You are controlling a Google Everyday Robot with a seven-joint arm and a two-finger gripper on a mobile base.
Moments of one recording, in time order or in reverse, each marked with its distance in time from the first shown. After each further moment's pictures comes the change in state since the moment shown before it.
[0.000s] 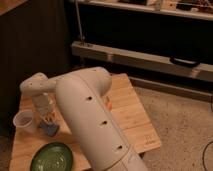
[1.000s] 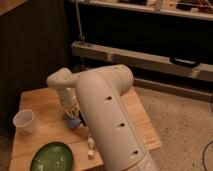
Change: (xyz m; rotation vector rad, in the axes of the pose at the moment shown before) arm 0.083 -0.110 0.009 0.056 0.042 0.229
